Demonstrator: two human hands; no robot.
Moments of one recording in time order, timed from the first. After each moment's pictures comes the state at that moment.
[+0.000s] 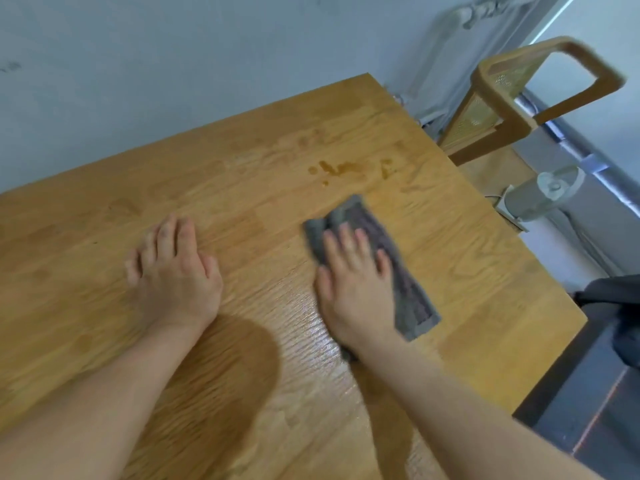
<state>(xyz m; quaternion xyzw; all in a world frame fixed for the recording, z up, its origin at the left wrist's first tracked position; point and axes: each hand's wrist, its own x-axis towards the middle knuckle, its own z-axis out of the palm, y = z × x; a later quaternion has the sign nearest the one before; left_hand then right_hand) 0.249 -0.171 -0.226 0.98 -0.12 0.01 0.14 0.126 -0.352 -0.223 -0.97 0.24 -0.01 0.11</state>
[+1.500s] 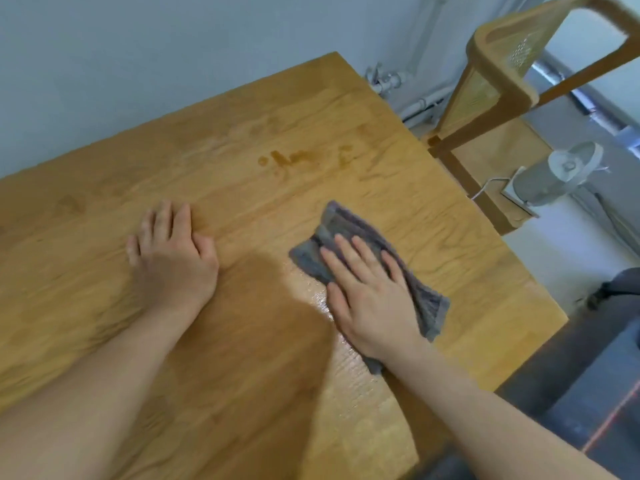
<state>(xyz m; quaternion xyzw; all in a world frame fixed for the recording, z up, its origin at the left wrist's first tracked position) 0.225 -0.246 -0.228 0.99 -0.09 0.02 0.12 0.052 -0.447 -0.226 -0.99 0.12 0.00 0.11</state>
